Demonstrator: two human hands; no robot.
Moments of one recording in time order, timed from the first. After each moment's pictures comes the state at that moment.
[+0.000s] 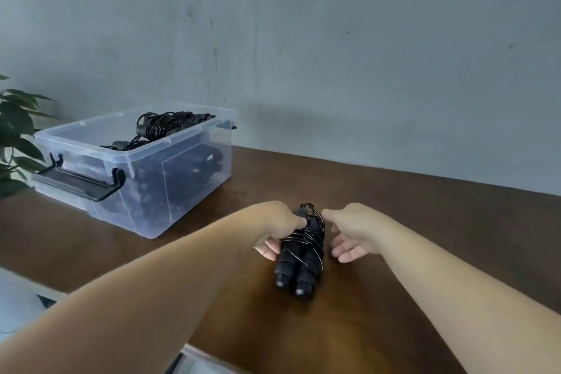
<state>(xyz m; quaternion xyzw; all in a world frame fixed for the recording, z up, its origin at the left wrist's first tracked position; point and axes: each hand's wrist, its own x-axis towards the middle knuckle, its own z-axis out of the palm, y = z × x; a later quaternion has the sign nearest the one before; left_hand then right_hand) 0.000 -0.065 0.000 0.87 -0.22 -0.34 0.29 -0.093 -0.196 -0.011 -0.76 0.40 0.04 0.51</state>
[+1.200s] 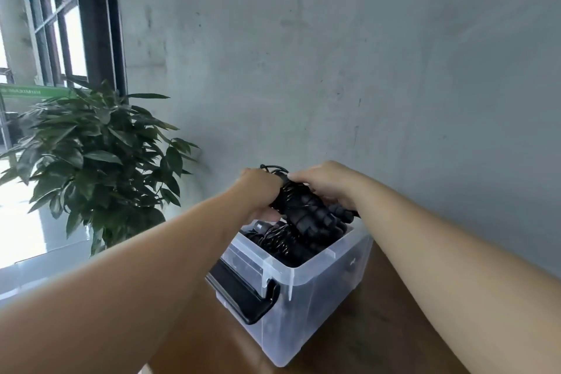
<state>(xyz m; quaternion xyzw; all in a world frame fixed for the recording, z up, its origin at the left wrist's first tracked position) 0.225 0.107 0.129 0.80 -0.05 -0.03 0.60 0.226 -0.040 0.143 -0.89 0.07 -0.03 0.45</state>
